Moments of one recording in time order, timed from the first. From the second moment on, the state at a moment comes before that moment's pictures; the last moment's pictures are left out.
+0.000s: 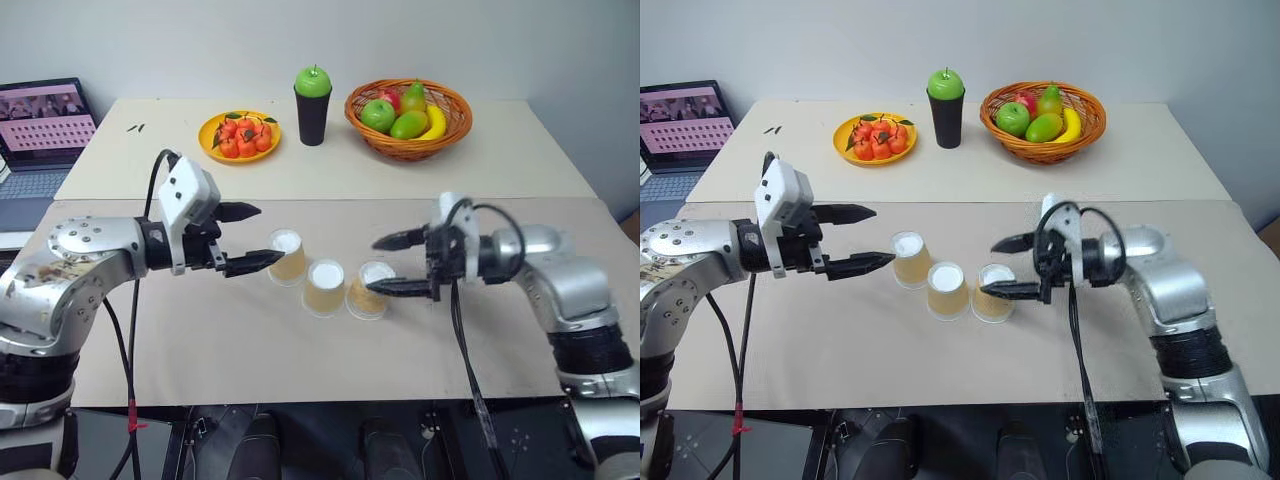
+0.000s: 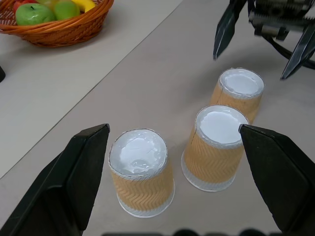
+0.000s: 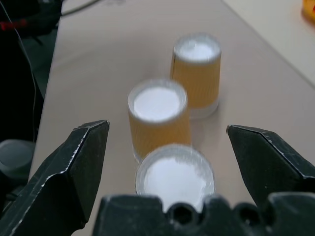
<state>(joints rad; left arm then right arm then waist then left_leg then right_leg) -0.53 0.88 0.09 -0.38 -0.66 0.80 -0.88 -0.66 -0.74 0.03 -0.17 0.53 0.67 1.24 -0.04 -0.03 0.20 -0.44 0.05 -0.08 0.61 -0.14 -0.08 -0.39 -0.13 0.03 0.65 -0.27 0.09</state>
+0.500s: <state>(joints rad) -0.32 0.95 0.20 -0.42 -0.66 0.78 -0.91 -0.54 -1.03 -0.05 -0.13 0.52 0.64 1.31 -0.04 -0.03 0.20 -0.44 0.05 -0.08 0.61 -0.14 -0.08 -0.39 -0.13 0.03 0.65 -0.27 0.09</state>
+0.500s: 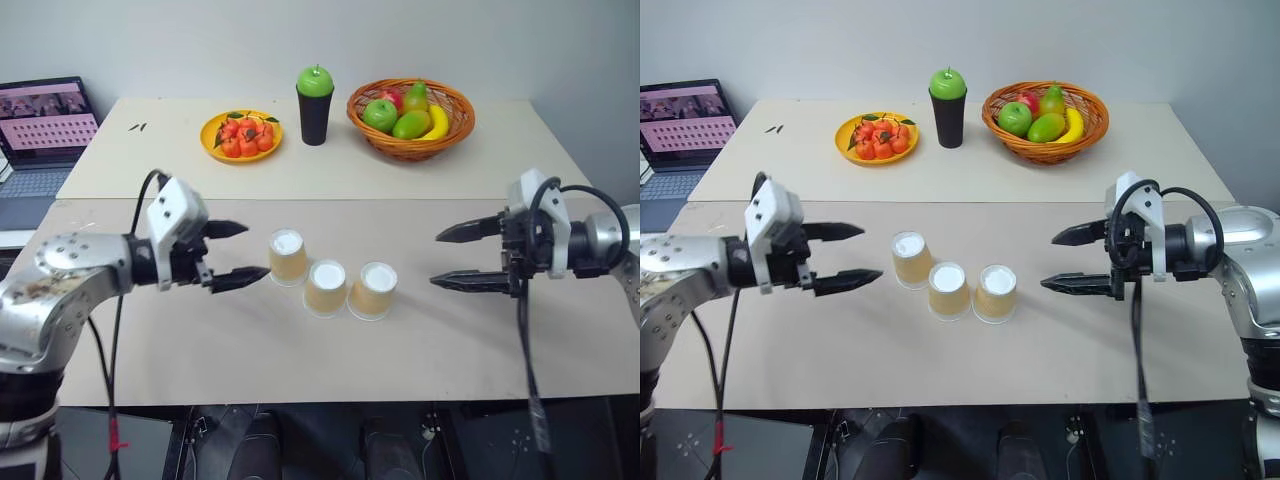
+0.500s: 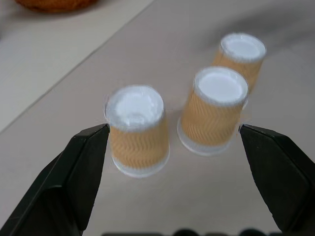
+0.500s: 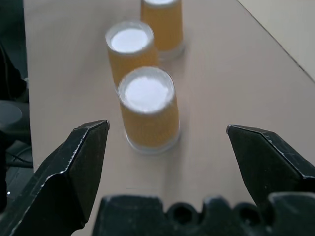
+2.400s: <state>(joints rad) -0.44 0.33 0.00 0.10 -0.30 0.15 -0.73 -0.49 -1.11 -0.25 -0.38 0.77 0.88 1.13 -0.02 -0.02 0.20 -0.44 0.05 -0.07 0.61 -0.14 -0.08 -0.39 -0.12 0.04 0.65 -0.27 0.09</state>
